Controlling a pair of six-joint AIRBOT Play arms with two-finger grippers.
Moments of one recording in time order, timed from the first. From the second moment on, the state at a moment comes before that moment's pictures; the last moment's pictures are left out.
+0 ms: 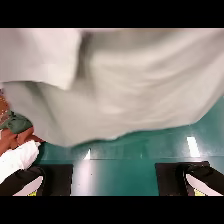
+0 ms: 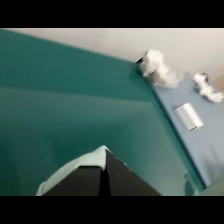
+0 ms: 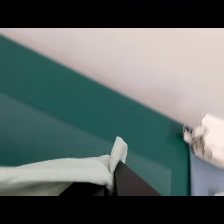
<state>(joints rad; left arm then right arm) -0.23 -1.02 1.87 1.21 -1.19 -1.98 0.24 -1.03 1.96 -1.82 1.37 1.30</state>
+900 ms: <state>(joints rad) -0.18 -1.81 1.74 1.15 -0.70 -1.63 -0.11 -1.65 1.55 -1.59 0.92 1.40</state>
